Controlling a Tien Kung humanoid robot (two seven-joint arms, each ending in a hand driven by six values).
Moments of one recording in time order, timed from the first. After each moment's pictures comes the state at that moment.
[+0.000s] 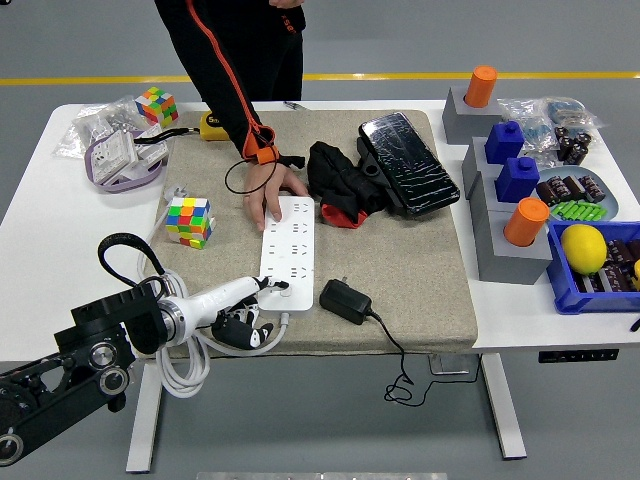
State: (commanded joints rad) left arm -0.38 0.43 -0.70 -1.61 1.47 -0.16 0.53; right arm 0.10 -0.25 1.24 0.21 -0.96 0.10 -0.21
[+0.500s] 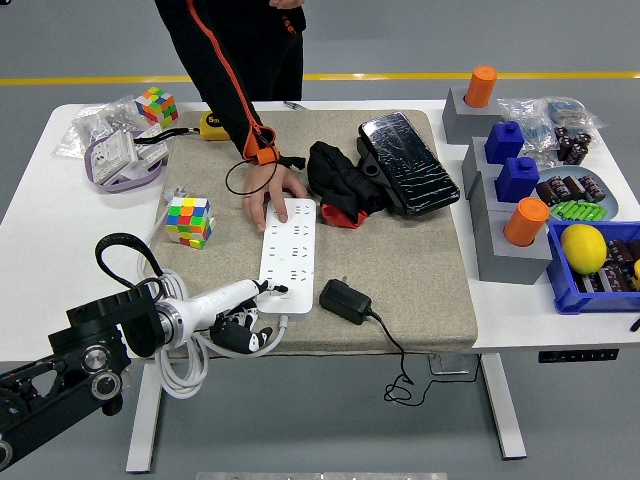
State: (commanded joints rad) left arm -0.36 0.45 -0.71 -1.66 1.46 -0.17 0.55; right arm 0.10 -0.25 1.24 0.21 -0.96 0.10 -0.21
